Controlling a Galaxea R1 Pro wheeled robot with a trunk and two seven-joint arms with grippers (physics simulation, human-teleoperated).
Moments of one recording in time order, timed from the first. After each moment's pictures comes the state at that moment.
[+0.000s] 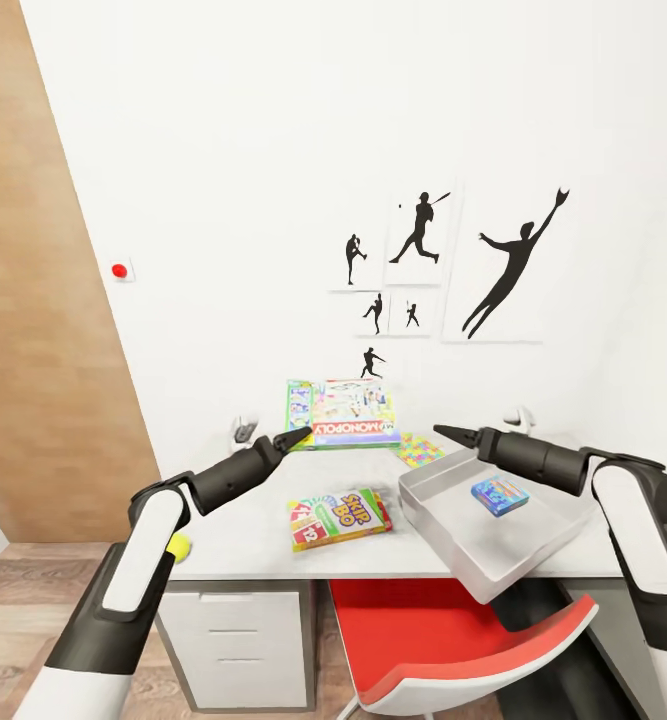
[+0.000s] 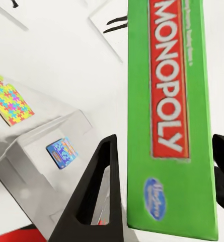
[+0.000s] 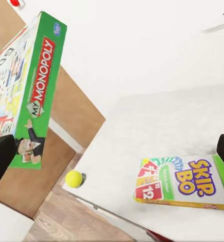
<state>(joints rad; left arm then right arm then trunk) -0.51 -0.01 -0.08 -1.49 1.07 0.80 -0.10 -0.55 -0.29 -0.09 -1.61 -0.80 1.04 0.35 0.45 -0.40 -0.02</state>
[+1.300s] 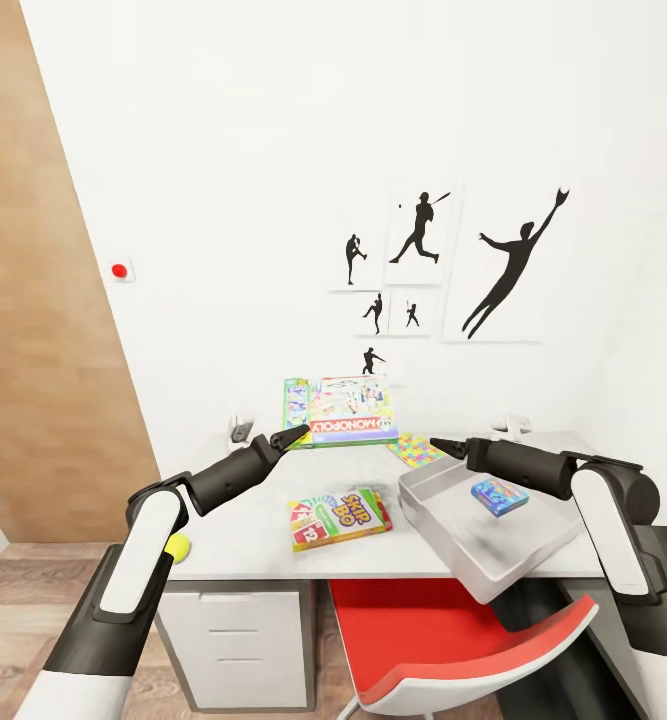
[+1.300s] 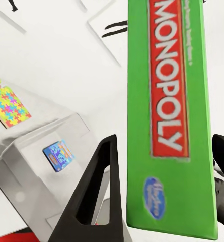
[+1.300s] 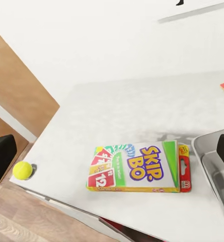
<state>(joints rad) -0.50 -0.01 -0.06 -1.49 1.07 0.80 -0.10 -0.55 -0.25 -0.06 -1.61 -0.57 1.04 0.31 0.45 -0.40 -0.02</state>
